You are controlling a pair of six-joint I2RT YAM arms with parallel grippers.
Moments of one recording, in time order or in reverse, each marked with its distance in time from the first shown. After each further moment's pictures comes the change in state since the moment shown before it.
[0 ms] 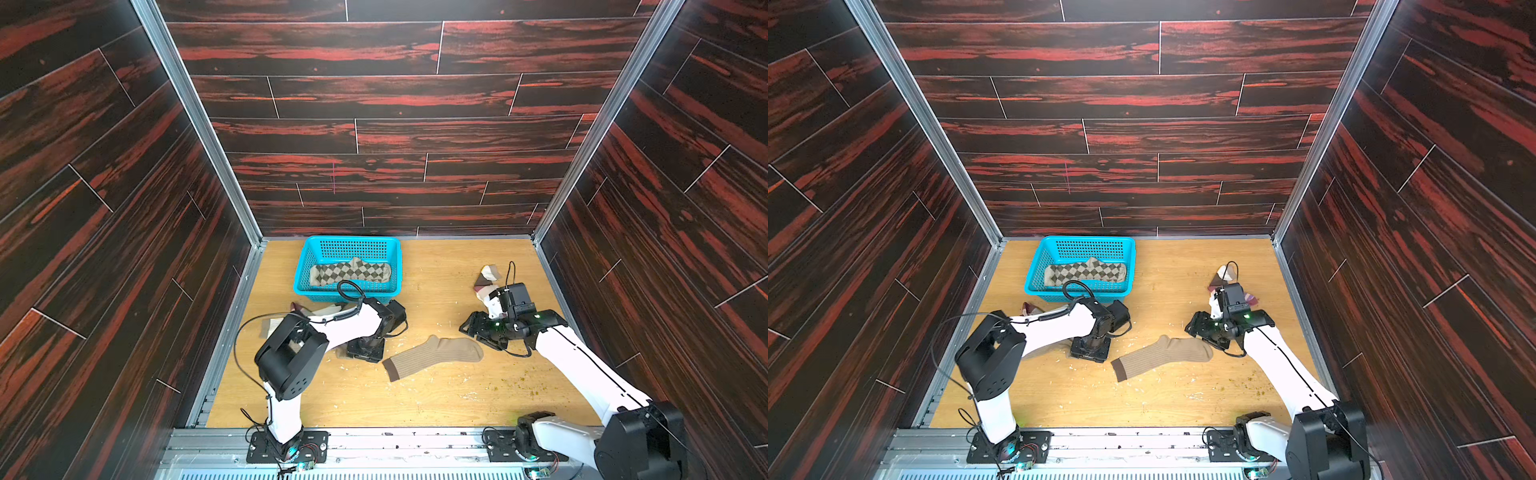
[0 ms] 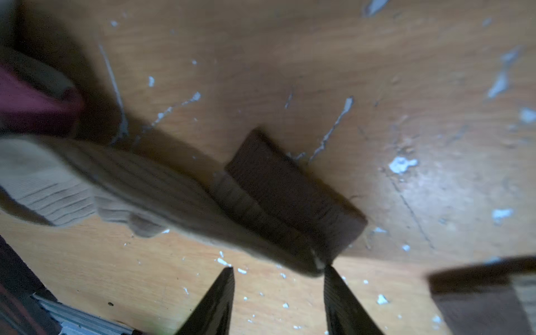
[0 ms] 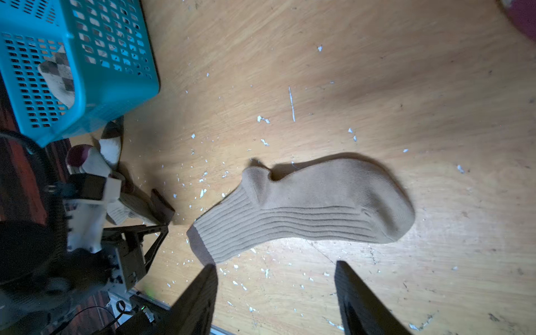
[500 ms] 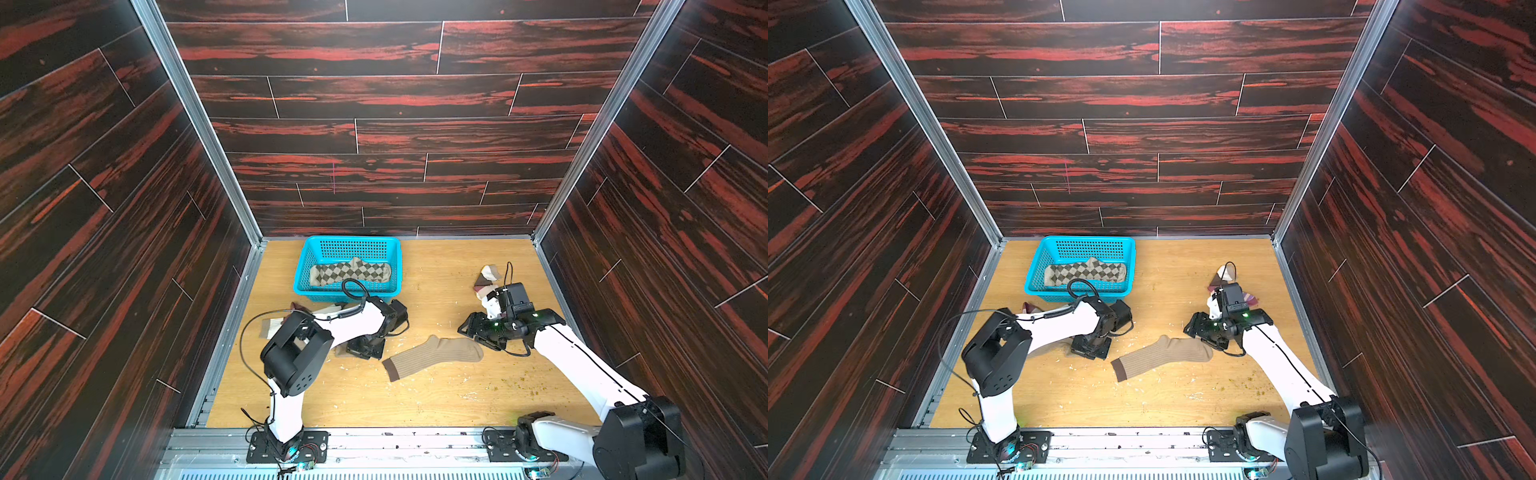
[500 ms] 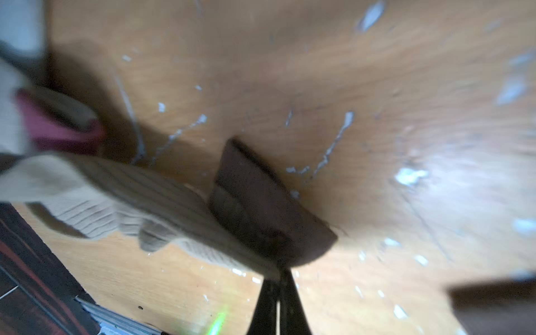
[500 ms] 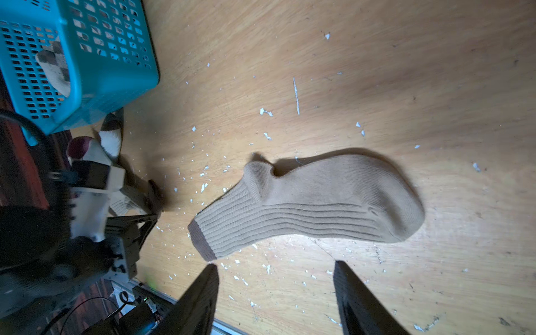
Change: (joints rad) left arm 0.001 -0.001 0.047 -0.039 -0.042 0.063; right arm 0.000 0.015 0.000 0.001 -0.031 -0.012
